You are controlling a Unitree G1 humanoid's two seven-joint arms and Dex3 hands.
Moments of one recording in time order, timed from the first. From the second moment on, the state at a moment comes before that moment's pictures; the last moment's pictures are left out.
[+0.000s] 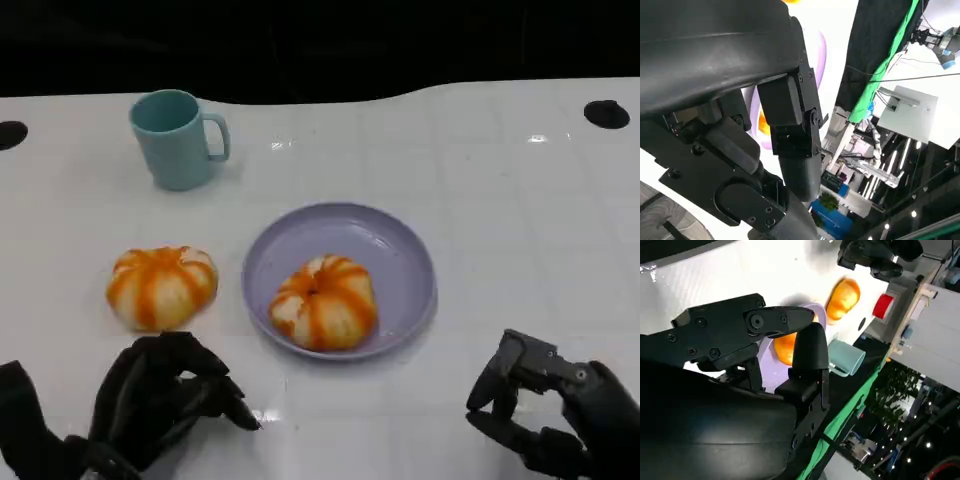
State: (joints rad) left arm -0.19 -0.04 0.25 0.70 -0.47 -0.16 -0.81; right arm 0.09 -0.24 0.15 0.23 -0.06 -0.71 0.18
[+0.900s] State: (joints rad) left arm -0.20 -0.03 0.25 0.73 -0.47 -0.17 -0.81; right arm 0.07 -0.19 0.12 0.28 0.00 -0.72 0.26
